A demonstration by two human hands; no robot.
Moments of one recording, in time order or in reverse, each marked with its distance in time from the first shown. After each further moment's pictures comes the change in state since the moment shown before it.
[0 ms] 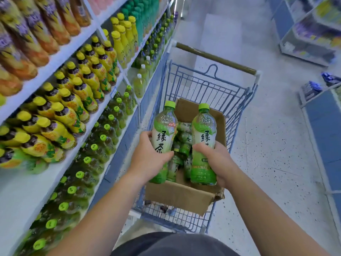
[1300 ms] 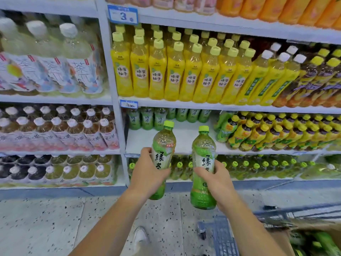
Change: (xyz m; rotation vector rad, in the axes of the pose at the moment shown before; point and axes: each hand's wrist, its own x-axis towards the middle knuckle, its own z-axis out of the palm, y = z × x) left_hand -0.382 -0.188 -0.169 -0.249 1.187 -0.437; right_hand -0.205 0.126 0.305 -0.670 -1.003 -0.297
